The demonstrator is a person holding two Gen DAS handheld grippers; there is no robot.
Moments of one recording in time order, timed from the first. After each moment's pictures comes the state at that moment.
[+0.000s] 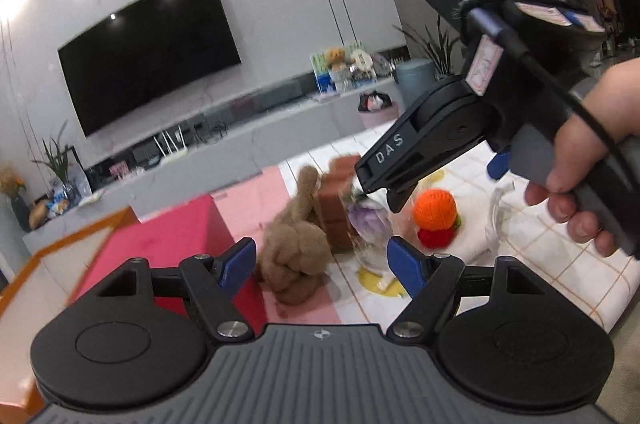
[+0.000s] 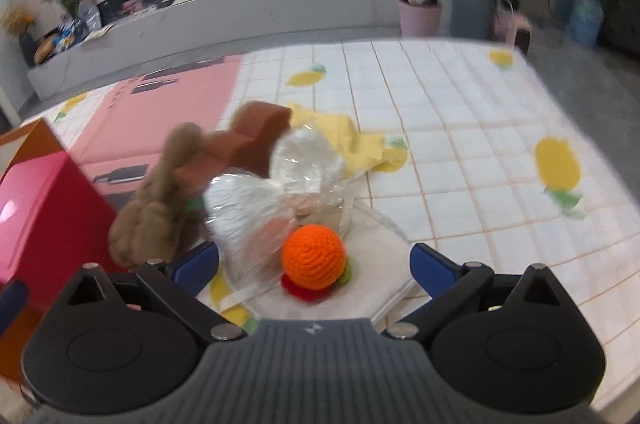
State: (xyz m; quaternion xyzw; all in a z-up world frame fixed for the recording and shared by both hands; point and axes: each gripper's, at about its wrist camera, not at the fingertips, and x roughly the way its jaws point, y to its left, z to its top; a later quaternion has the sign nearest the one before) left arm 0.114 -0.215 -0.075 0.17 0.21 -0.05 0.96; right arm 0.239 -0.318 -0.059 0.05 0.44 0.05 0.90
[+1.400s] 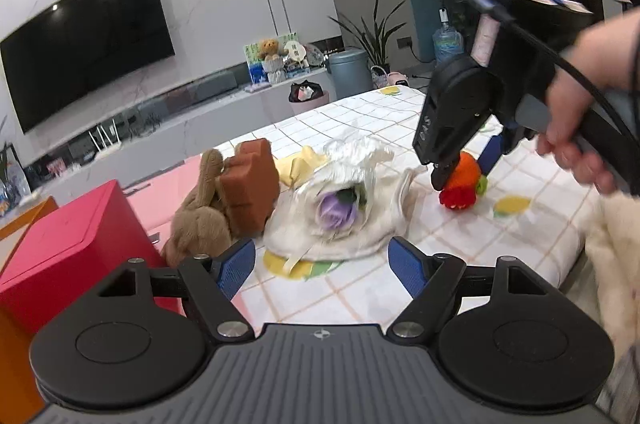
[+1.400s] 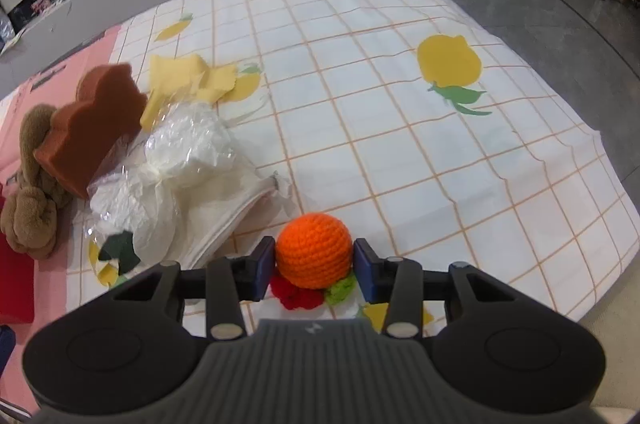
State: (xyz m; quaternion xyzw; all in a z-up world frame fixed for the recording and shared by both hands) left arm 0.107 -0.244 -0.080 0.15 0.23 -0.14 0.95; right arm 0.223 -0.397 -0.079 0.08 0.50 -0.07 0.86
